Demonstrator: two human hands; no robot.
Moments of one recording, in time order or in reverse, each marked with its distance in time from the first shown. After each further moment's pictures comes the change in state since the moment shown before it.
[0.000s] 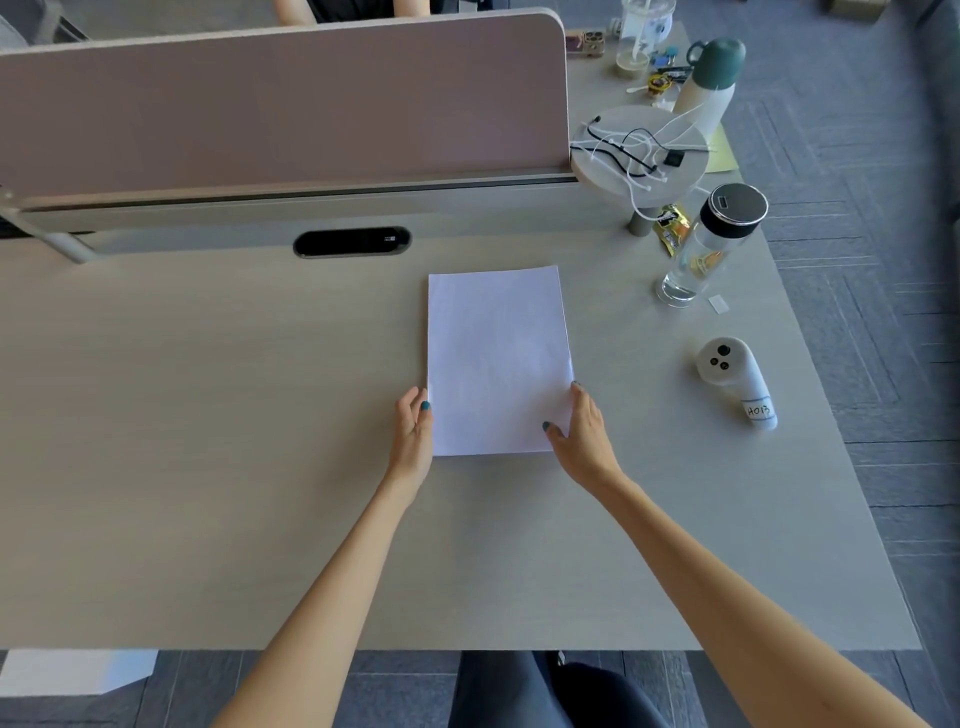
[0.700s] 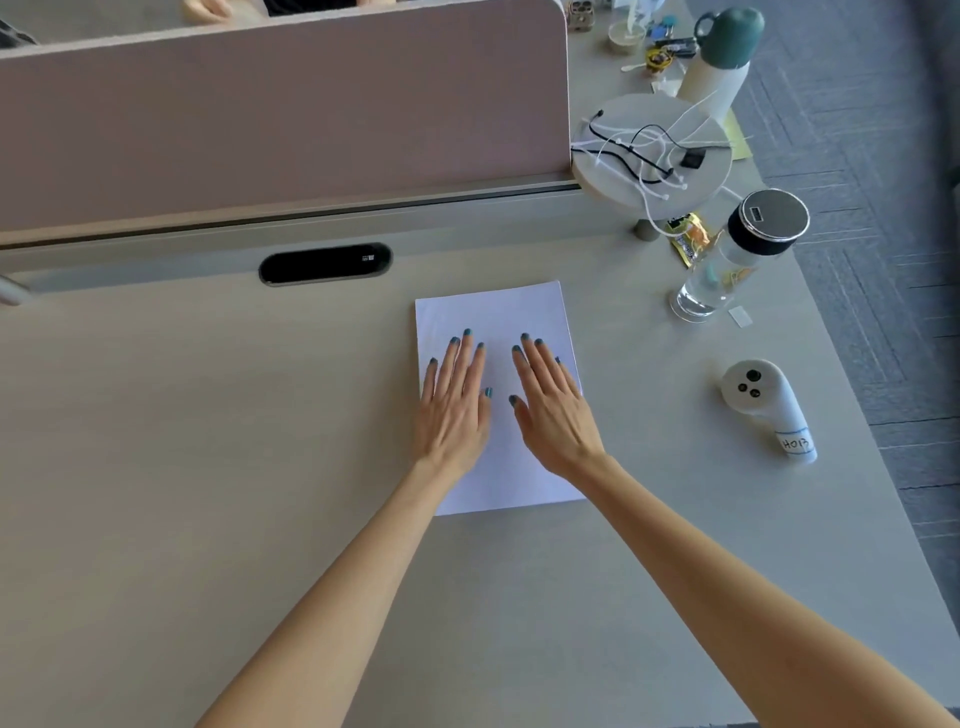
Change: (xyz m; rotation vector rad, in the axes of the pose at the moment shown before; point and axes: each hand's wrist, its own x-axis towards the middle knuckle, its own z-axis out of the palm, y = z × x) left_hand 0.092 0.026 0.047 1.167 -0.019 0.724; right_hand 0.091 -0.030 0.022 -0.525 0.087 -0.392
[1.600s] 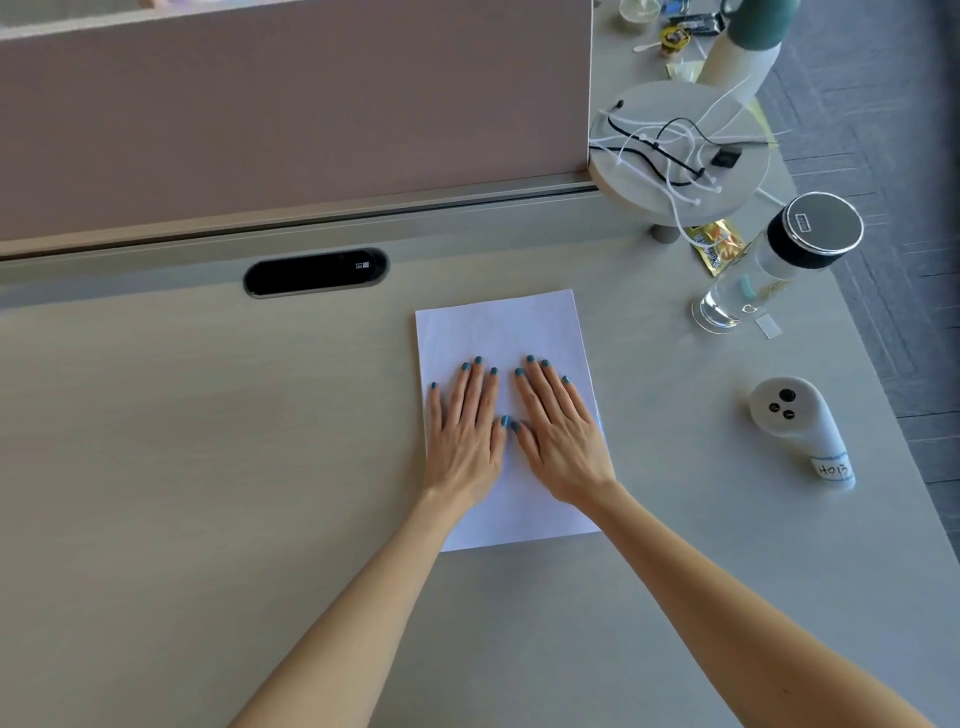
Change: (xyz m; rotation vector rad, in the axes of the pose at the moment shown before) left_hand 0.004 -0.006 0.022 0.086 -0.127 -0.001; right_hand 0.009 0.012 0.033 -0.077 0.004 -0.007
